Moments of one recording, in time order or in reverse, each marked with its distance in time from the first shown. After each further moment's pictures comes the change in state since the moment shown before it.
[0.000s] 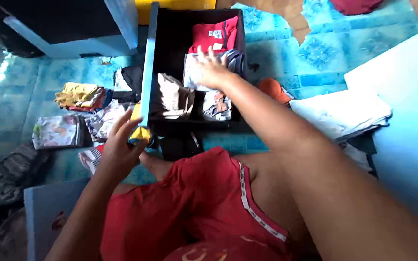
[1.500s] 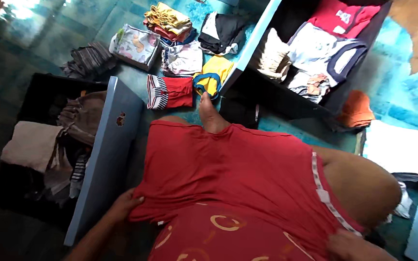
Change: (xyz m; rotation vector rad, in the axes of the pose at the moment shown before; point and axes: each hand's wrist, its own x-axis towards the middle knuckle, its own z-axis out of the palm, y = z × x) left_hand -0.438 -0.055 0.031 -1.013 -0.007 -1.246; right_hand -0.371 -0.262 -0.061 -0.121 -1.002 0.088
